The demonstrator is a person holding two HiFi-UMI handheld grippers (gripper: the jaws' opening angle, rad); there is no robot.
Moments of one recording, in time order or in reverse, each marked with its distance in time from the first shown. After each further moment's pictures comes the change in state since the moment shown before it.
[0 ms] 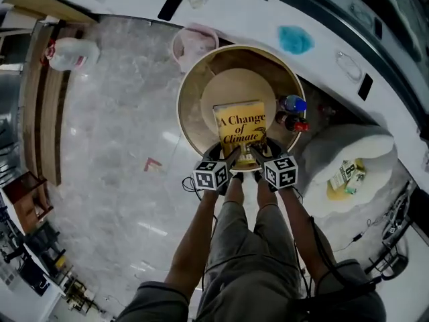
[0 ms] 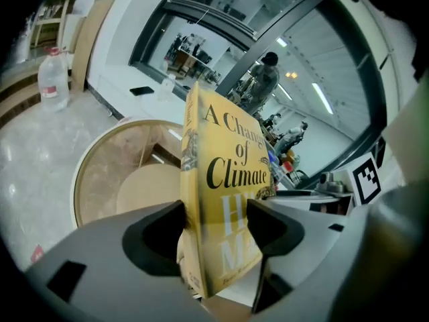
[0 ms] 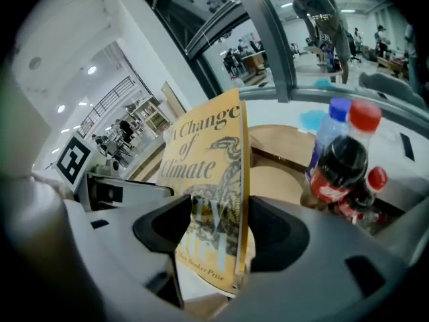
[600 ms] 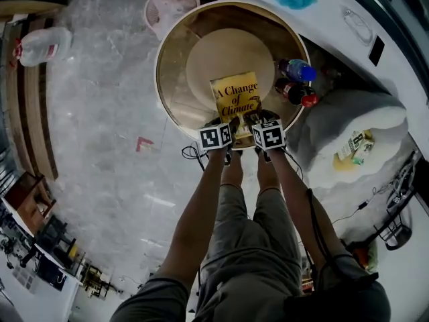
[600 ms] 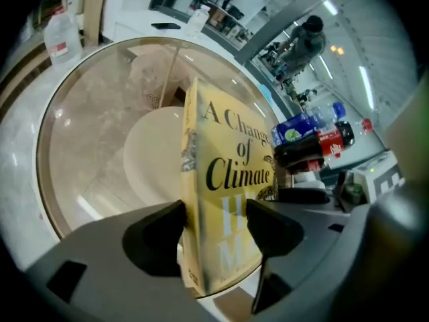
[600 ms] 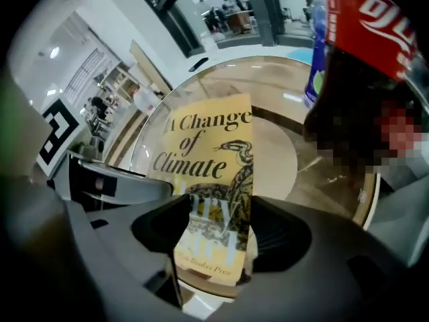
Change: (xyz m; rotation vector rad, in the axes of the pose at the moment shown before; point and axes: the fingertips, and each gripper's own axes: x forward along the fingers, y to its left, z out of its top) left arm 0.102 0.077 -0.110 -0.191 0.326 0.153; right arm 0.098 -0.070 -0.115 0.064 0.321 -0.148
